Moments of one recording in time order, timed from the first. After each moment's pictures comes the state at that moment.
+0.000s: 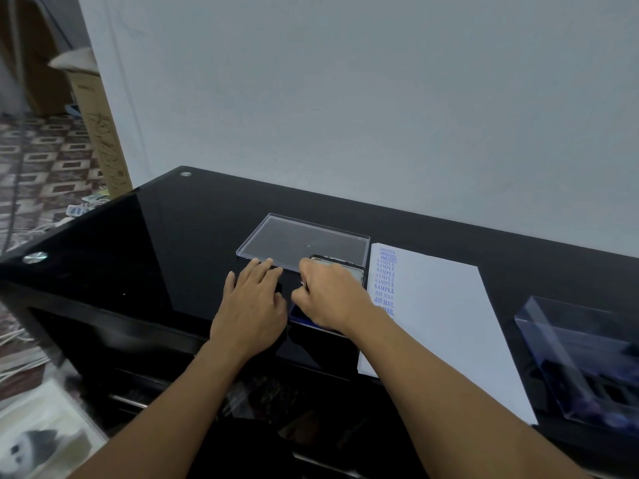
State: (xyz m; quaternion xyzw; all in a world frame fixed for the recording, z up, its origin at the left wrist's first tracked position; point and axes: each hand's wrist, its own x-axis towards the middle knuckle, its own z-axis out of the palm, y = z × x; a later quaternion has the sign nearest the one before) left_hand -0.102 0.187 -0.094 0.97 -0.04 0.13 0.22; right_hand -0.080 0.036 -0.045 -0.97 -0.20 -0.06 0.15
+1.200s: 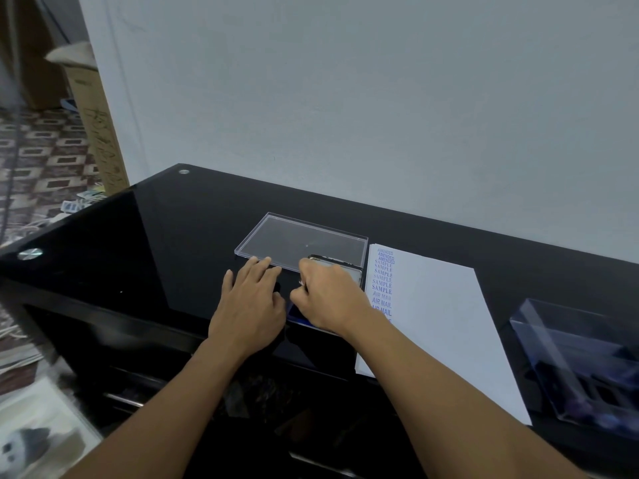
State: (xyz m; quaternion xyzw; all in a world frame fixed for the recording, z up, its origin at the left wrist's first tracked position) left_hand -0.101 0.186 -0.093 0.97 -0.05 0.13 0.22; right_hand -0.082 0.037 -0.046 -0.97 -0.19 -0.06 0.16
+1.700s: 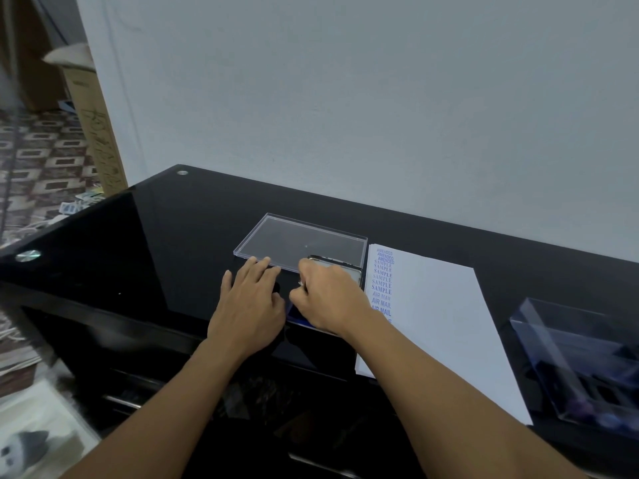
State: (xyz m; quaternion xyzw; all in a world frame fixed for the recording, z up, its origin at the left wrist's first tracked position) left_hand -0.101 0.188 -0.094 0.97 -0.05 0.13 0.22; right_hand -0.081 0.037 -0.046 -0.97 -0.19 -0.07 0.16
